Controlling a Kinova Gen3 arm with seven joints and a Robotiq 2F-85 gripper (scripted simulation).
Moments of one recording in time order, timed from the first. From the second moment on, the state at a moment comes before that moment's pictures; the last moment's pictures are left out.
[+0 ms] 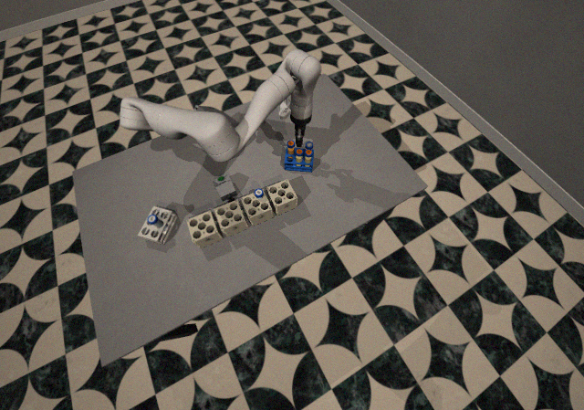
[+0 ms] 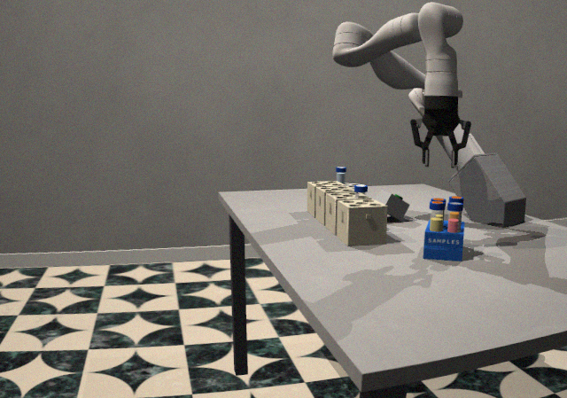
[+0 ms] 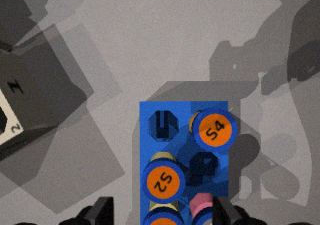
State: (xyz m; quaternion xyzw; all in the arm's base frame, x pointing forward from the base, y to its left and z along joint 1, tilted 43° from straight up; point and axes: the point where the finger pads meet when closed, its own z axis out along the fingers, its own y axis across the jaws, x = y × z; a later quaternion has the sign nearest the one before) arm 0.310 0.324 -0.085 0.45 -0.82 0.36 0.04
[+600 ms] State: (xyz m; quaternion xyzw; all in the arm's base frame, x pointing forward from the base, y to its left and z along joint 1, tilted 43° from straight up) arm 0.315 0.311 -0.100 0.45 -0.82 0.36 0.04
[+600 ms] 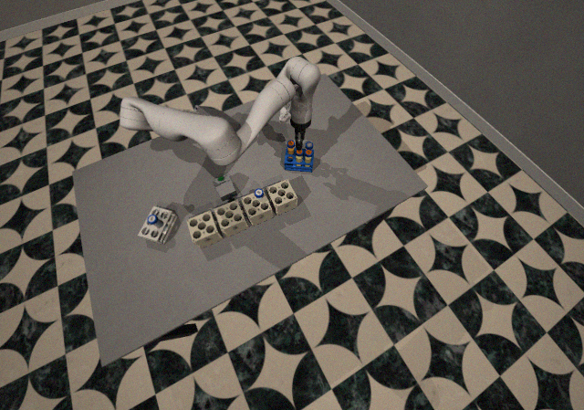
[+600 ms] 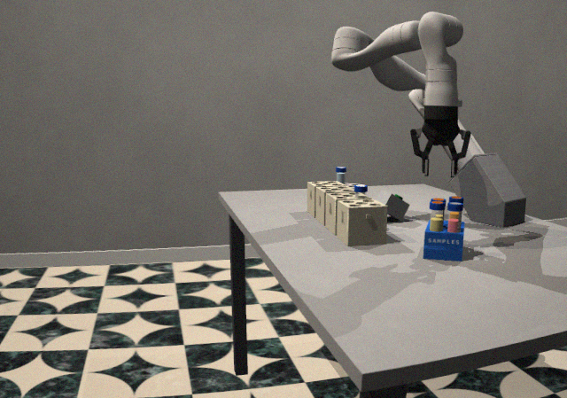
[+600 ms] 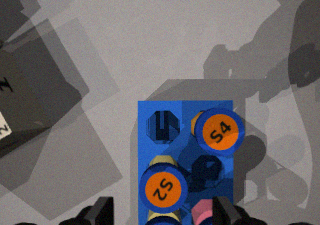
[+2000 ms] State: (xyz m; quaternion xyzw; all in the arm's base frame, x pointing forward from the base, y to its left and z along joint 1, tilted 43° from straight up) arm 0.328 0.281 -0.136 0.45 -0.82 0.36 0.04
